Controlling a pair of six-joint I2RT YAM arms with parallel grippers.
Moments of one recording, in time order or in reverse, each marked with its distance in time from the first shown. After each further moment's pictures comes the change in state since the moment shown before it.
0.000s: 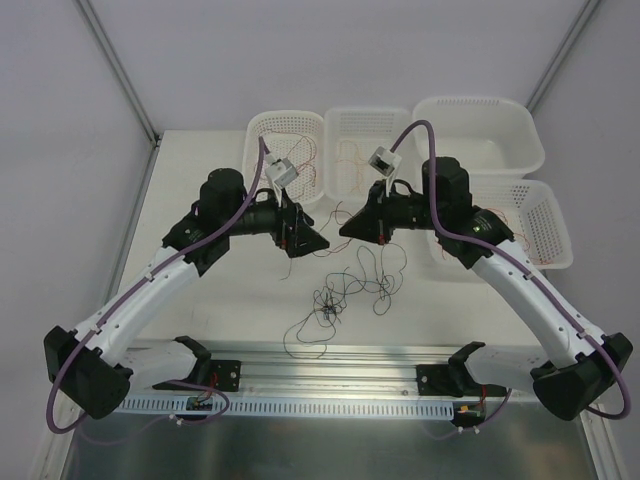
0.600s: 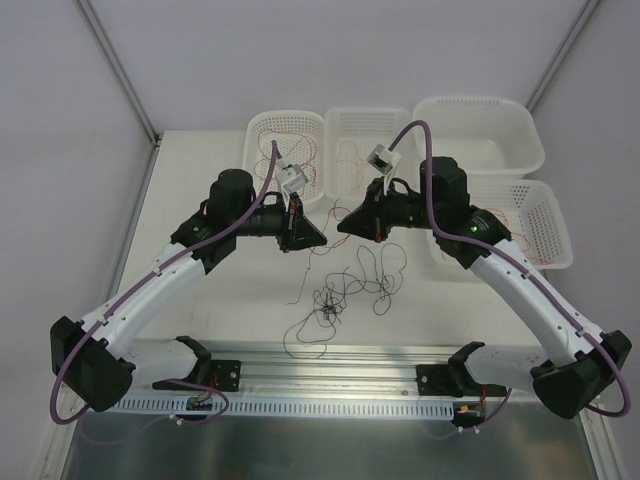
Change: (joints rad) left arm -0.027 0.048 -0.002 0.000 0.066 0.021; right arm 0.018 0.007 0.000 0.031 0.039 -0.003
